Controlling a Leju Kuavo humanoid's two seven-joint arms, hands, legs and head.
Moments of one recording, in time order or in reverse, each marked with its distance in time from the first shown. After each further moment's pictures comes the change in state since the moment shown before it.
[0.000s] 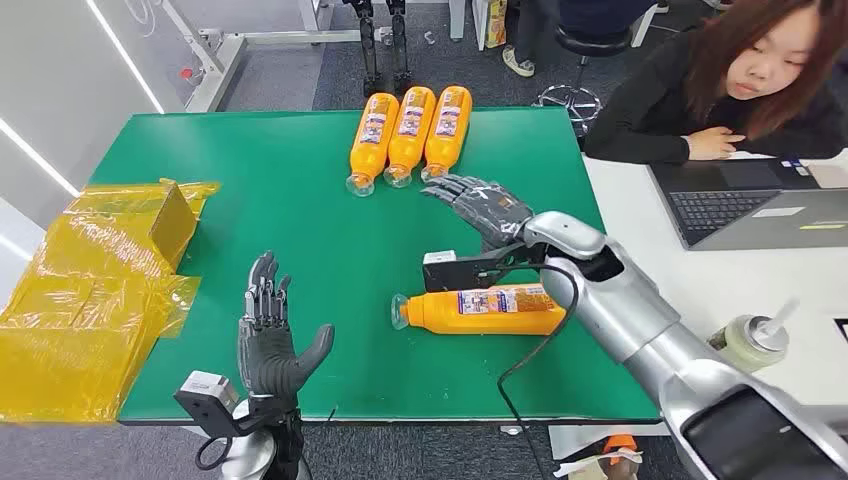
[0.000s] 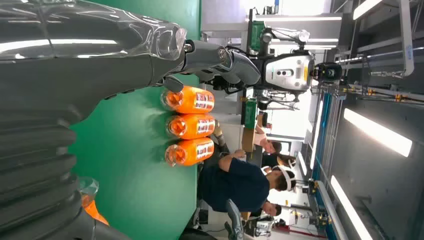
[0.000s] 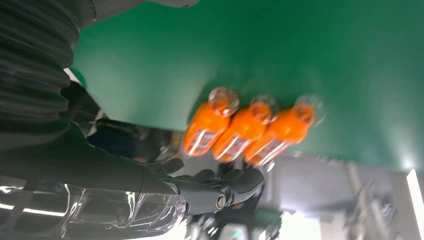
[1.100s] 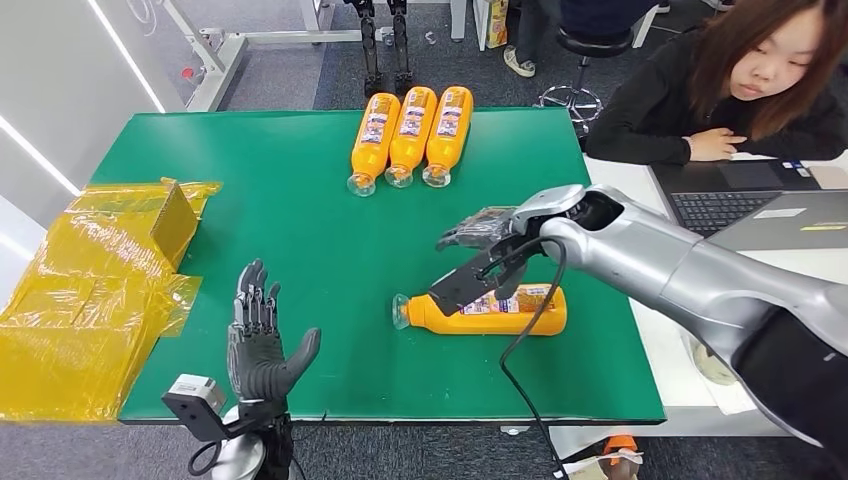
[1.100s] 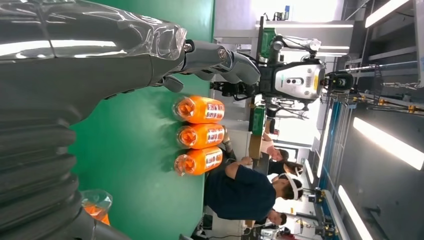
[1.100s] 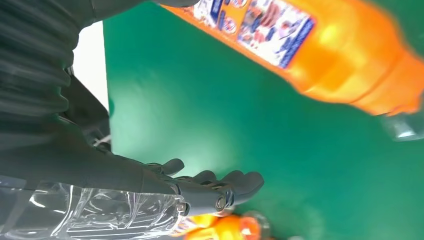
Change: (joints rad) left arm 0.018 0.010 0.045 0.013 0.025 -0.031 0.000; right arm -0.331 -0.114 0.617 0.033 -0.446 0.255 0.144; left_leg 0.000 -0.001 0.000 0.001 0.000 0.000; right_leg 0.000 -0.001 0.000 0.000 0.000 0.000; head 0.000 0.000
